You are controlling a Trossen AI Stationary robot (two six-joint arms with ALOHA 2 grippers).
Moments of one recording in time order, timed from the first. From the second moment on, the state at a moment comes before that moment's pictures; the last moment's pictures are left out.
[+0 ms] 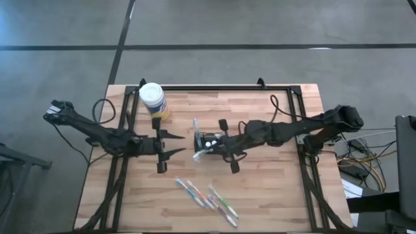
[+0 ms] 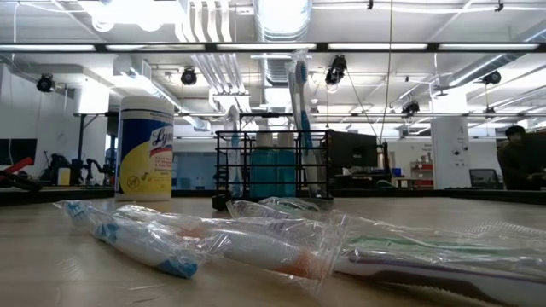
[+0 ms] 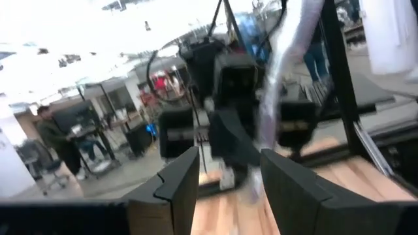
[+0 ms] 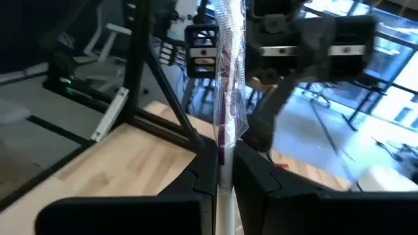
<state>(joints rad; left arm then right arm) -0.42 0.95 0.71 0.45 -0.49 0.40 0.17 1.50 1.11 0.28 -0.08 -0.29</state>
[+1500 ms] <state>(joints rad) -0.37 1.00 0.82 0.38 -0.27 0.31 0.12 1.62 1.35 0.18 -0.07 -0.33</state>
